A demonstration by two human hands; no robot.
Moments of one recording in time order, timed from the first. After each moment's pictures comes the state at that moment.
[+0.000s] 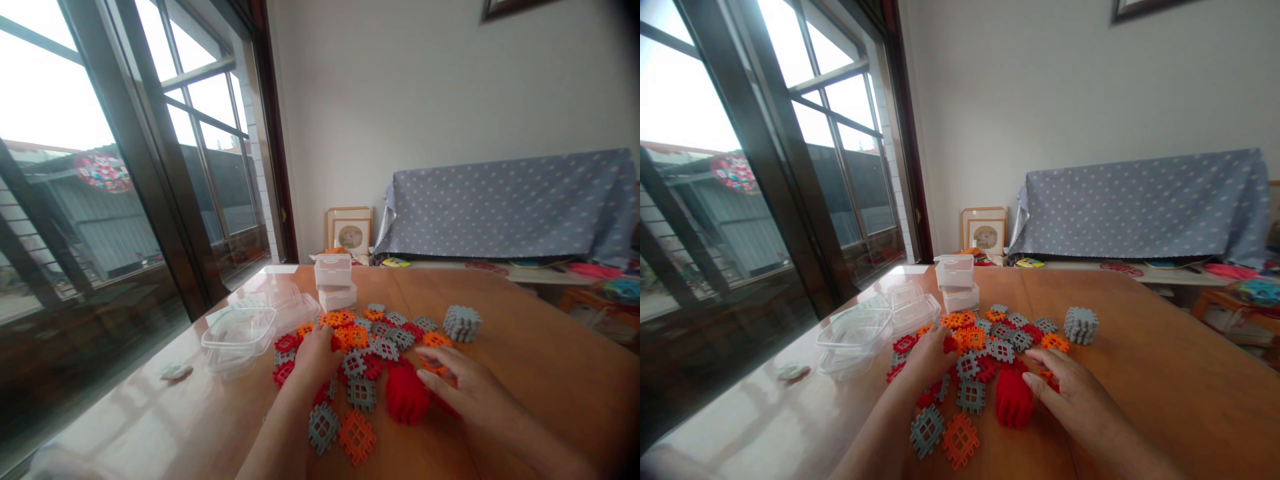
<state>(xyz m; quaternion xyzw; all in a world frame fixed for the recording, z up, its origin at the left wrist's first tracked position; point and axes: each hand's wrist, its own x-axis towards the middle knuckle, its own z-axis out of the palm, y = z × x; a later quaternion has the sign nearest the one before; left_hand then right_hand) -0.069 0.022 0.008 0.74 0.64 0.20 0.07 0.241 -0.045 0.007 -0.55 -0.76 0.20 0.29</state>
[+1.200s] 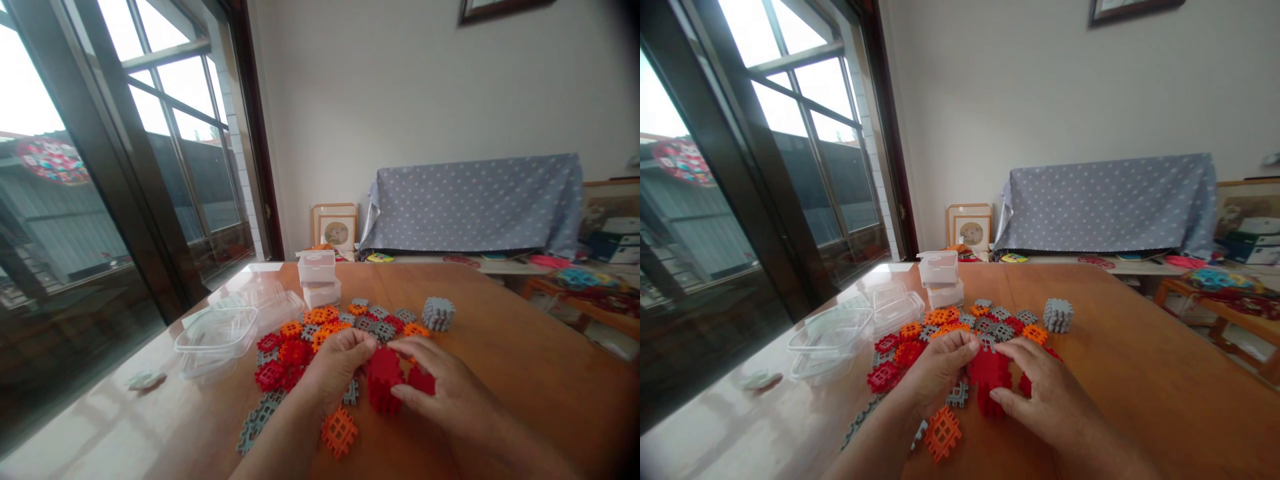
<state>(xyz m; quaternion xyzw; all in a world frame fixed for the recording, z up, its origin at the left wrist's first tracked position) 0.004 -0.029 0.039 0.51 0.32 0.41 0.68 0.224 -0.071 0.037 -0.51 -0.79 0.14 0.31</state>
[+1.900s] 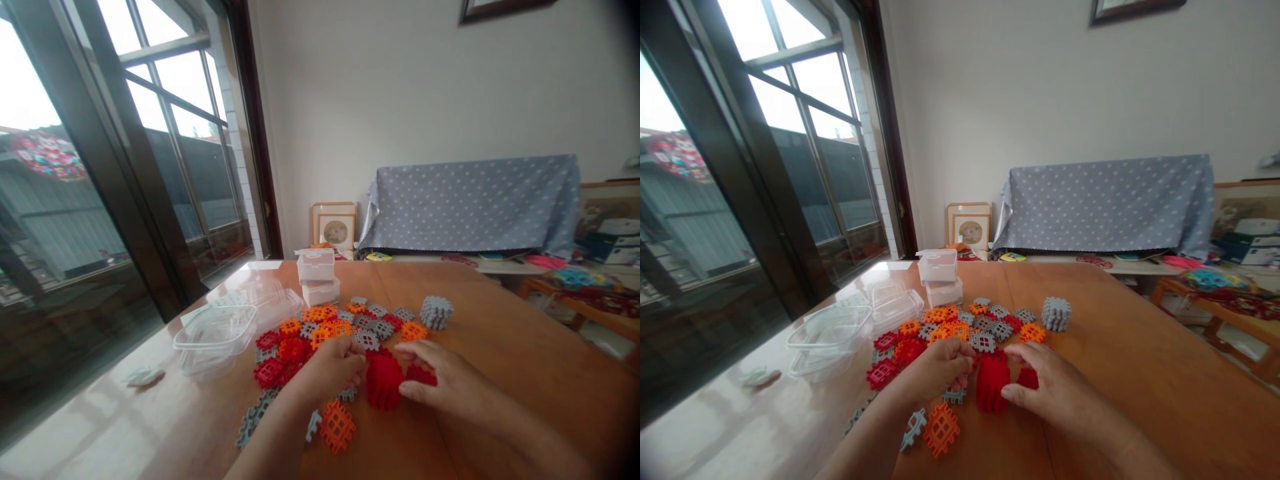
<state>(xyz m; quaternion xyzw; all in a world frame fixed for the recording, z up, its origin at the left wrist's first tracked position) -0.009 -0.023 0.028 0.61 0.45 0.30 0.58 0.245 -0.058 0.025 -0.52 -0.78 0.24 0.26</state>
